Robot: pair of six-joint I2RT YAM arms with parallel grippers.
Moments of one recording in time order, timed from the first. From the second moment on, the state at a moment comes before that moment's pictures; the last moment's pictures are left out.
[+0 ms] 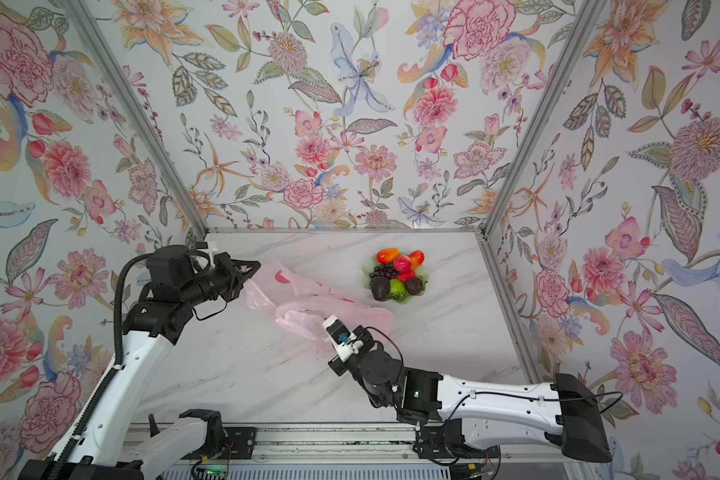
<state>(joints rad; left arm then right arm) -0.11 1.06 1.15 -0.44 0.53 -1.12 1.33 1.01 0.67 0.25 0.71 0.00</state>
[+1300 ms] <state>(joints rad) -0.32 1.12 1.35 -0.51 0.61 -0.72 0.73 1.30 1.08 -0.60 -0.26 0.62</state>
